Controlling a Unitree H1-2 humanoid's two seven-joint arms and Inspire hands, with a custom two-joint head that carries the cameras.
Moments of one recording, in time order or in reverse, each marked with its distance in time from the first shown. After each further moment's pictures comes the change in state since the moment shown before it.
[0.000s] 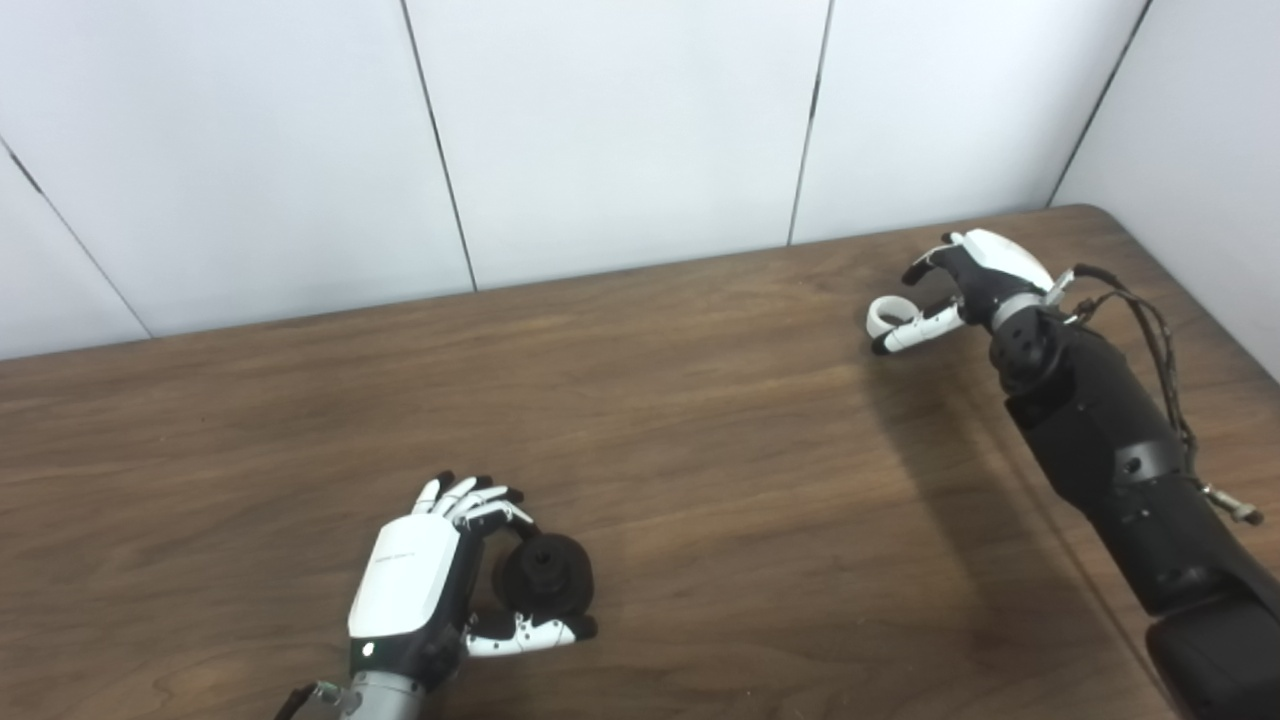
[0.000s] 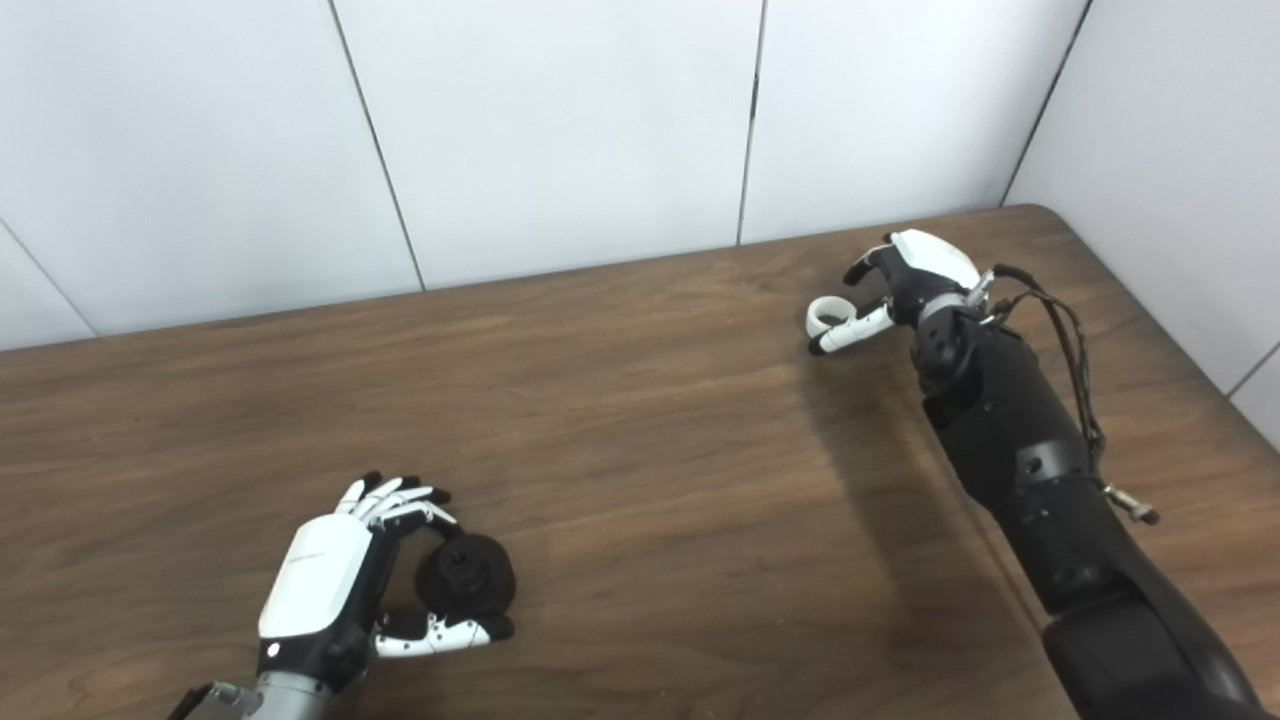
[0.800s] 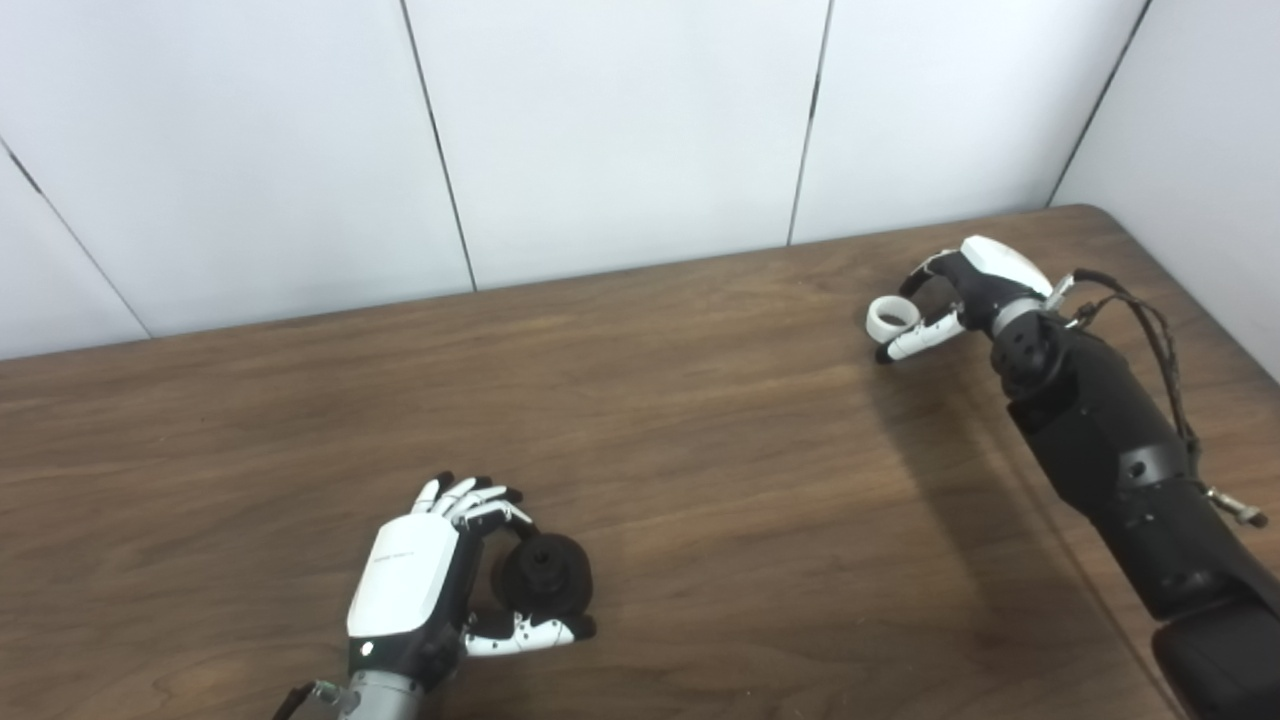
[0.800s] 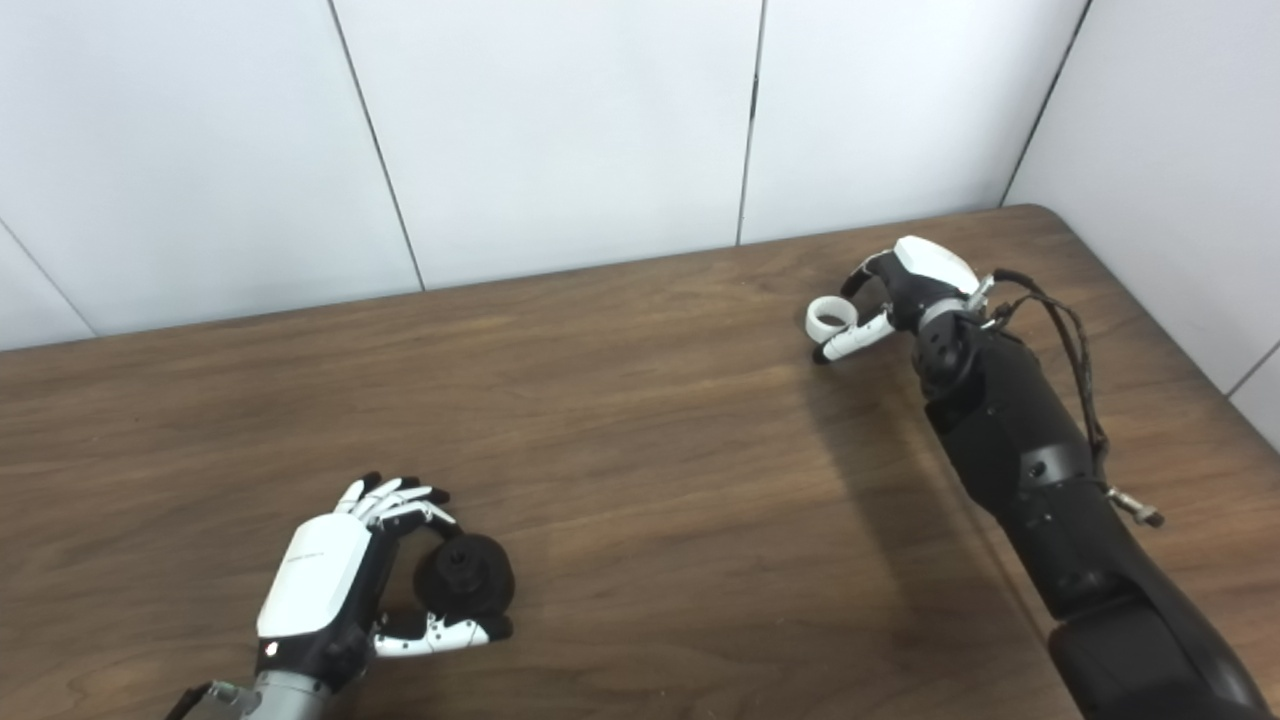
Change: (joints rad) left arm 0.000 0.000 0.004 -0.003 0.001 0.001 -0.006; right arm 0.007 -0.007 0.012 -0.007 0.020 0.000 0.002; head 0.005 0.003
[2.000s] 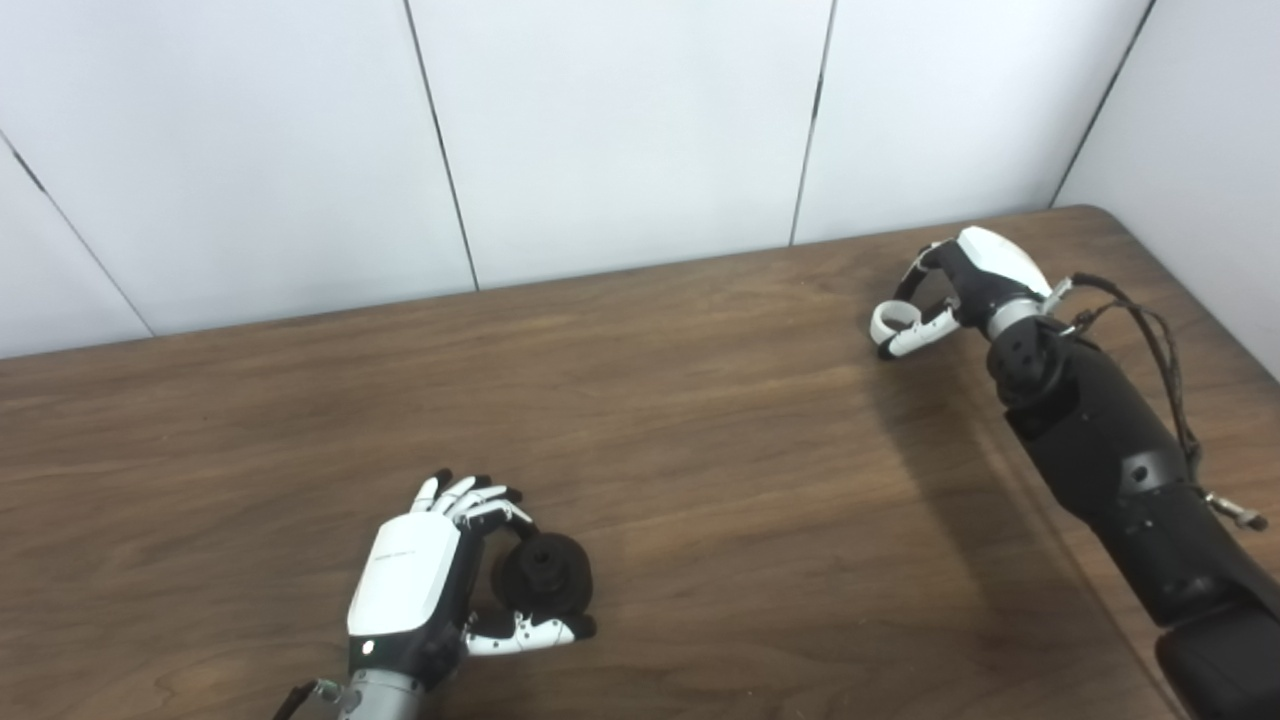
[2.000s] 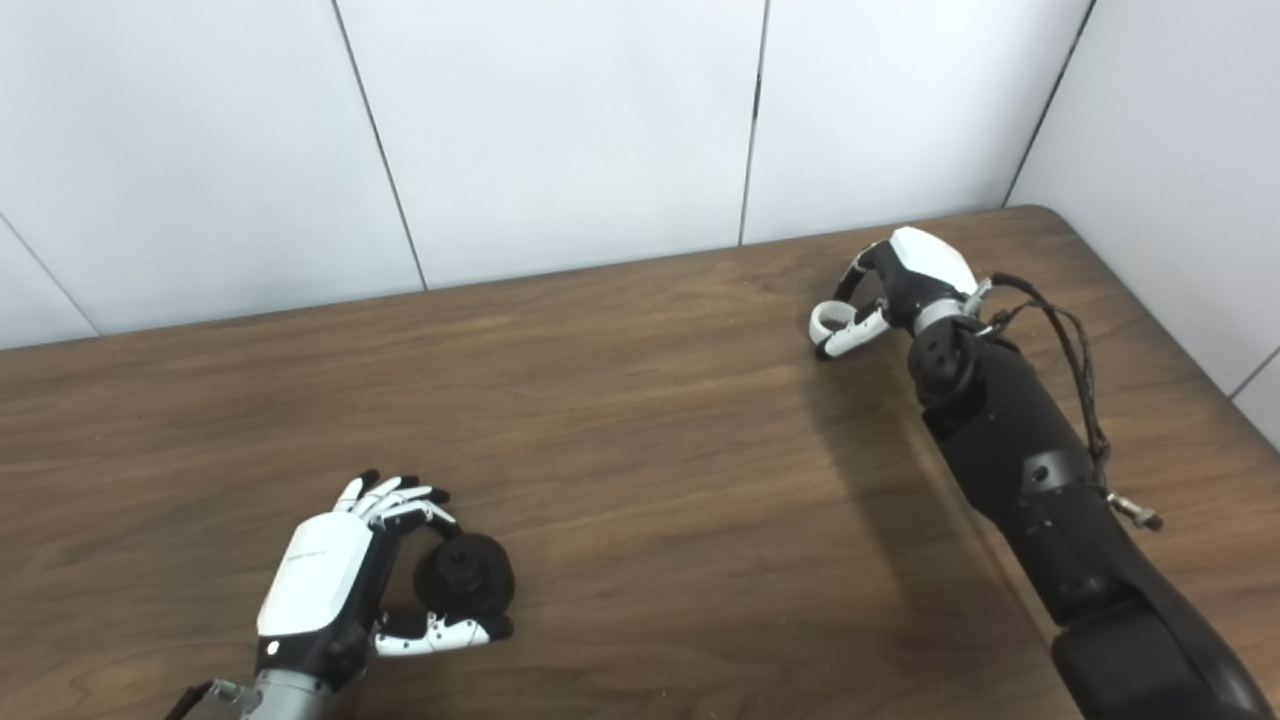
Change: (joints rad) left arm 0.000 -0.004 0.002 -0.008 0.022 0.006 -0.012; right arm 0.016 -0.003 0.015 0.003 0.079 -0.045 -0.126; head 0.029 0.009
